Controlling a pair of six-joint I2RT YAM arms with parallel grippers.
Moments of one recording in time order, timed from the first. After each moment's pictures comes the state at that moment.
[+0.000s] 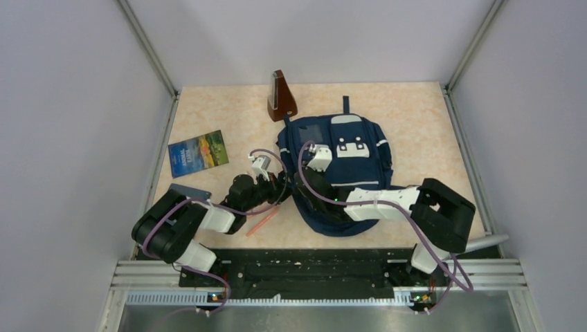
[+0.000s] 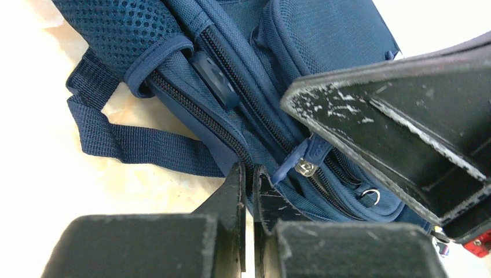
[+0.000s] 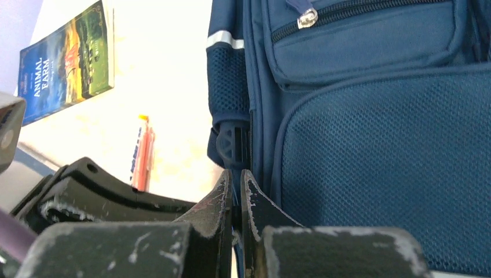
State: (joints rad) left arm -0.54 1.49 0.27 0.95 0.35 -0.63; right arm 1.09 1.63 0.88 0.25 0.69 0.77
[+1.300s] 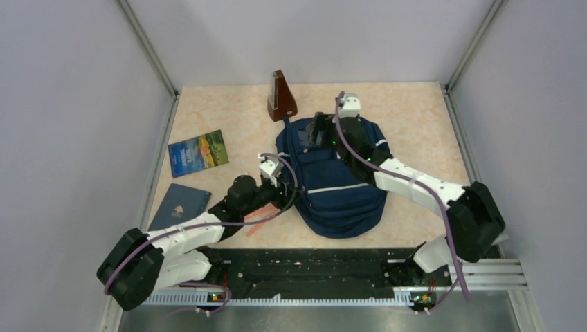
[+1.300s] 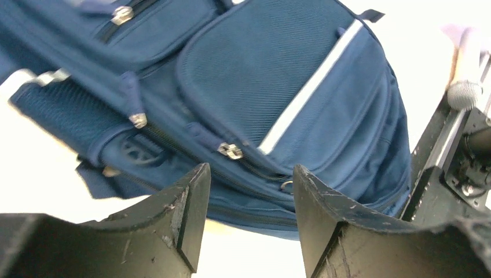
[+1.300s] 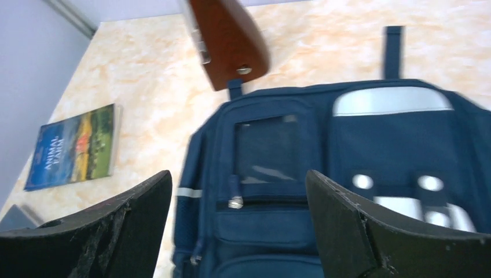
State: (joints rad) left arm -0.66 1.11 0.33 0.54 0.24 -0.32; right arm 0.75 1.52 1.08 0.18 0.38 0.42
